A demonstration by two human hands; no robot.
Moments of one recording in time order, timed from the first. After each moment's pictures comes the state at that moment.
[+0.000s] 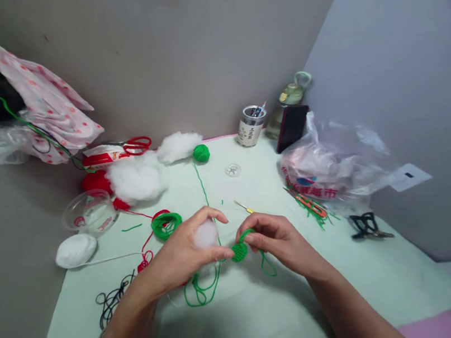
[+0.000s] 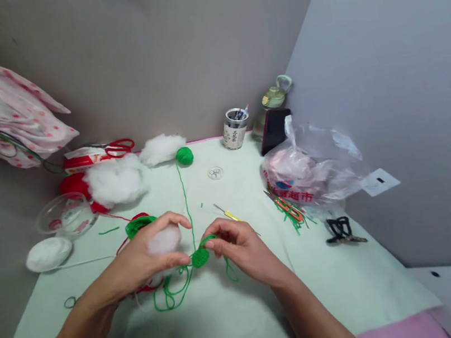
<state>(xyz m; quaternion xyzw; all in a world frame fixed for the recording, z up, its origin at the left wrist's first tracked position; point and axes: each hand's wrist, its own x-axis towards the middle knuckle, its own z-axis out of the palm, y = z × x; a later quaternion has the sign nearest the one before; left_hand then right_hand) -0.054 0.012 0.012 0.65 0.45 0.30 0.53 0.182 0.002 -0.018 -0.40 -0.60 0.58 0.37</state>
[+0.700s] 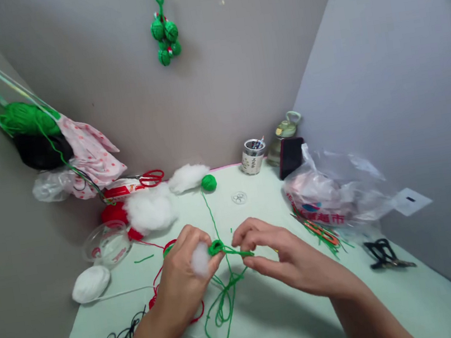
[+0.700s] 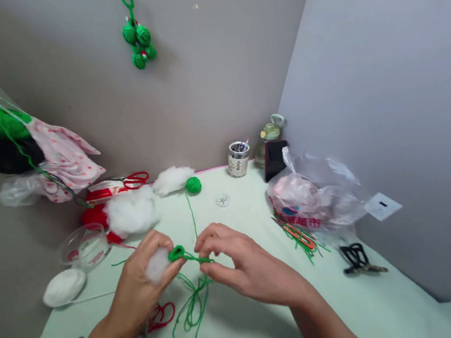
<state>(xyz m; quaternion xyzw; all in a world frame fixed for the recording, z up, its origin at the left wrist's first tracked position) -0.059 0.010 0.019 0.72 0.50 0.43 0.22 0.176 0.021 0.048 -0.34 -0.80 0.41 0.29</state>
